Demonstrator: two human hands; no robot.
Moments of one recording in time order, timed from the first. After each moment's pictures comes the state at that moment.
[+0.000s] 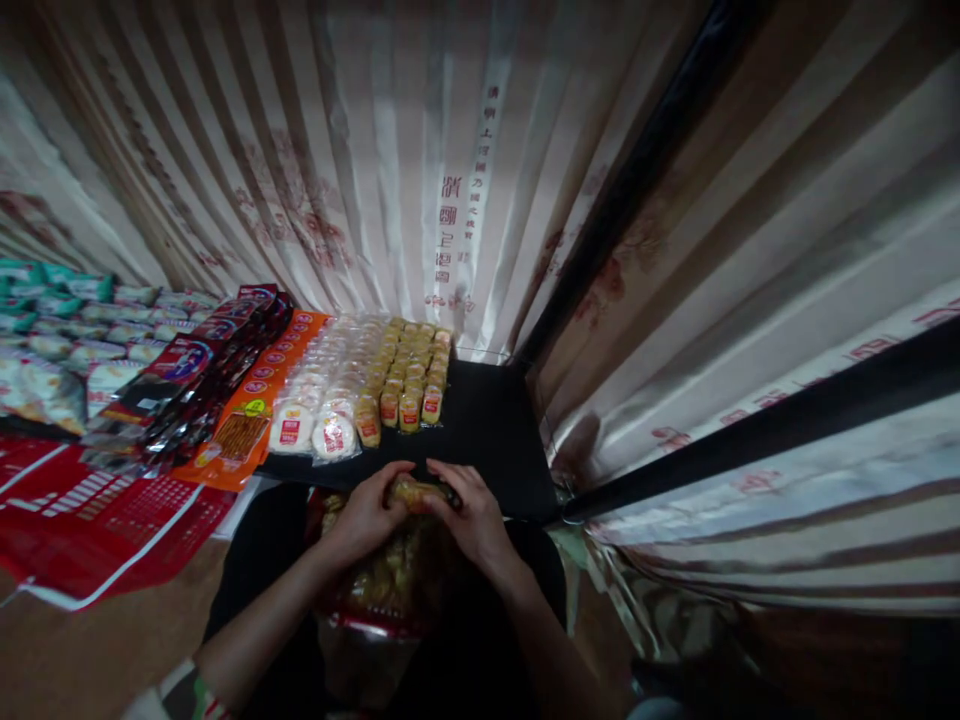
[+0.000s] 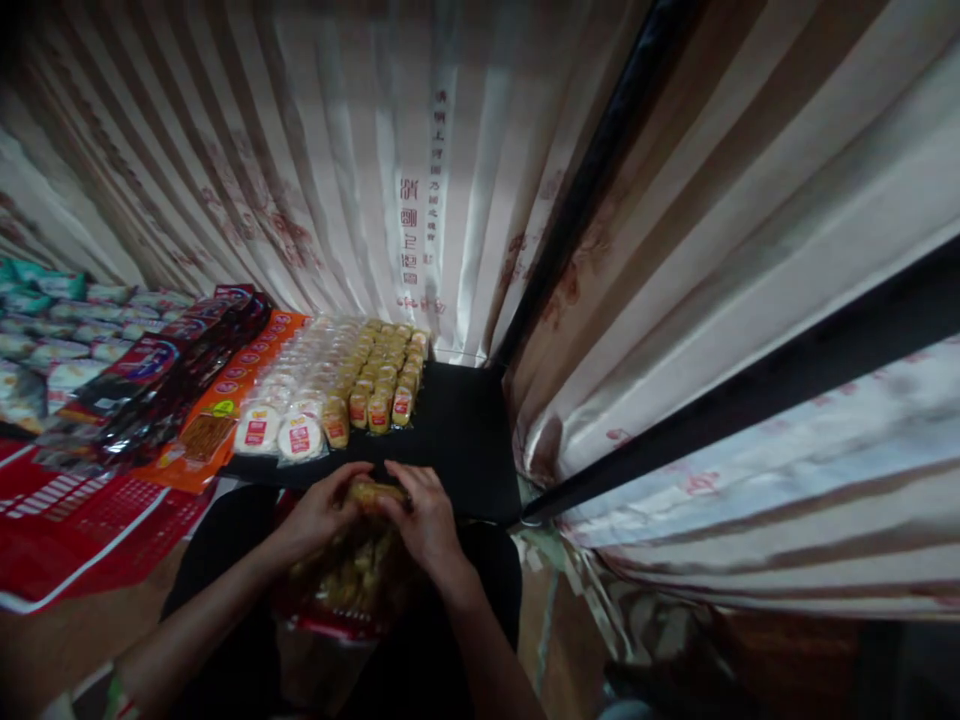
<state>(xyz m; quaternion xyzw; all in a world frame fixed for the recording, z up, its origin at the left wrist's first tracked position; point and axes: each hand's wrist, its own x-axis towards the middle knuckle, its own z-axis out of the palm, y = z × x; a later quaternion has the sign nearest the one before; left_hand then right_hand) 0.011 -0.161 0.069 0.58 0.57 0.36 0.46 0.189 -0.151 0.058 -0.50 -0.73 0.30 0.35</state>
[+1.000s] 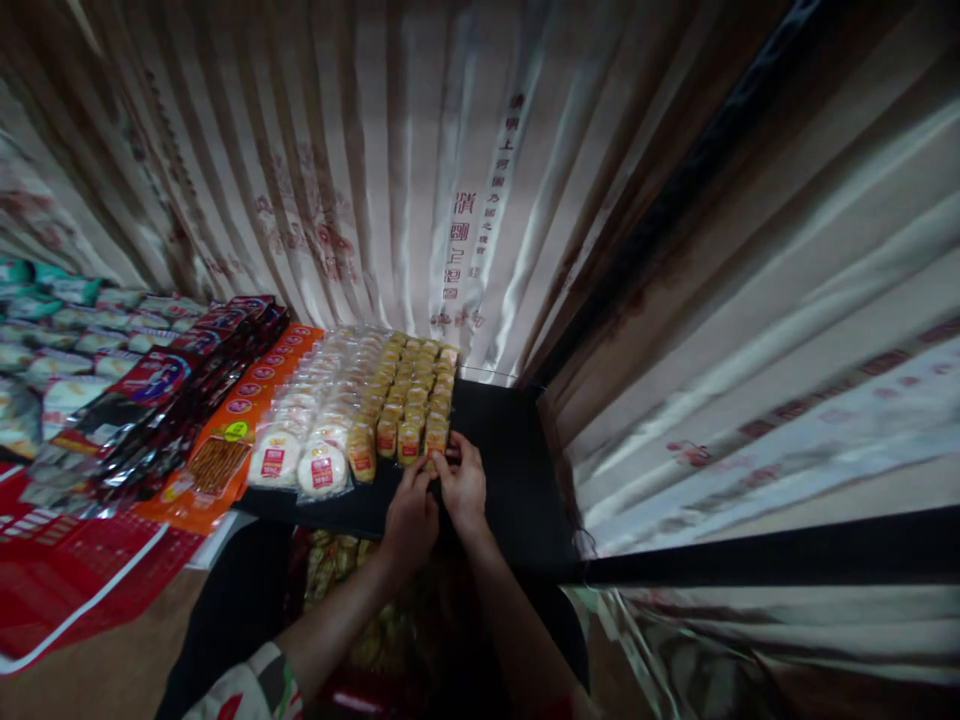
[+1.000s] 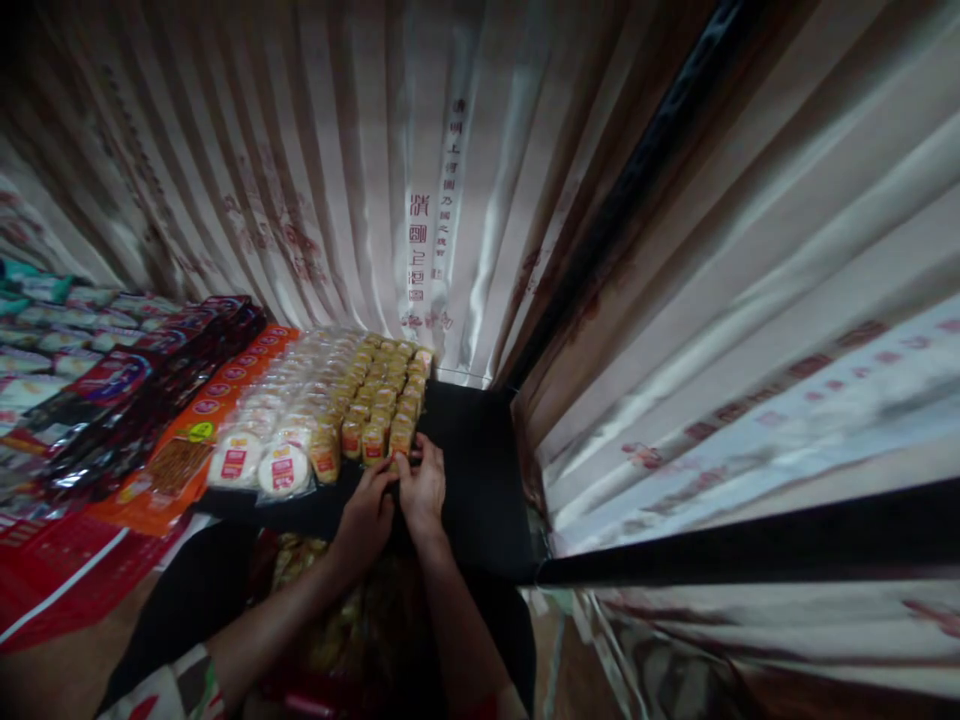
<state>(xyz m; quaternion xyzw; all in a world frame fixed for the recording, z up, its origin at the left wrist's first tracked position) 0.071 -0.099 0.018 0.64 0.60 0.38 0.29 0.166 -0.045 0.011 -0.62 -0.58 0.27 0.46</state>
